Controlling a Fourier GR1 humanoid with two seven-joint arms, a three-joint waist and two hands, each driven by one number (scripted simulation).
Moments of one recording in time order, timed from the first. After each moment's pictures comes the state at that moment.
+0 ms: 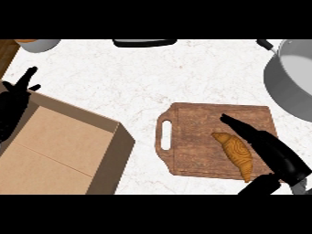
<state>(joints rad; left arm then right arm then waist) -0.26 0.73 -0.27 -1.40 0.47 0.17 0.11 -0.14 -0.71 0.53 -1.73 0.12 0.04 0.19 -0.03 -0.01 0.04</state>
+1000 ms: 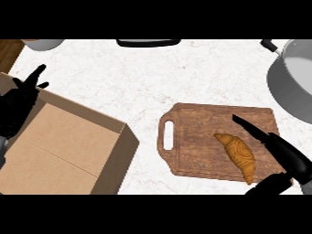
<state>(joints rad) -0.31 0.74 -0.34 -1.37 0.50 0.19 0.09 -0.07 -0.69 0.43 -1.59 -0.01 0.10 -0.04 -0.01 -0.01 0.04</state>
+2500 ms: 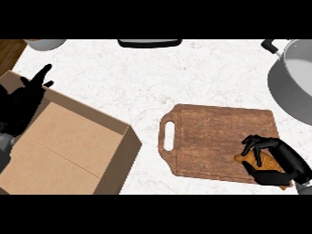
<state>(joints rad) -0.35 0.76 -0.42 -1.35 0.58 0.23 0.07 -0.08 -0.55 0.33 -1.16 -0.11 0.19 -0.51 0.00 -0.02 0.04</state>
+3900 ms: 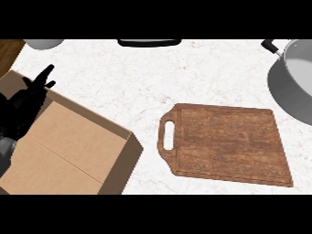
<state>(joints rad) -0.35 0.79 -0.47 -1.39 0.62 0.27 0.01 -0.03 -1.01 -0.23 -0.60 -0.33 0.19 -0.86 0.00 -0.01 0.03</state>
